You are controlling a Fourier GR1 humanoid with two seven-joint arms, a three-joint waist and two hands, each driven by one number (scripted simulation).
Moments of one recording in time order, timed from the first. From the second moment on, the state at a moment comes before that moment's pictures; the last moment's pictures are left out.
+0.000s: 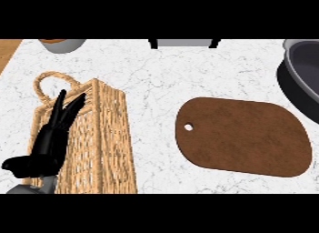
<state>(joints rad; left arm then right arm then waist) -0.05 0.40 -0.33 -1.61 0.32 0.42 -0.17 -0.67 -0.53 -0.82 -0.63 0.68 -0.93 0.27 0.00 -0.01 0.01</state>
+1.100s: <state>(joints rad) -0.03 0.40 -0.31 -1.62 0.31 0.41 -0.17 -0.20 -0.41 -0.91 -1.15 0.33 -0.87 0.06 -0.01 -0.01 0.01</state>
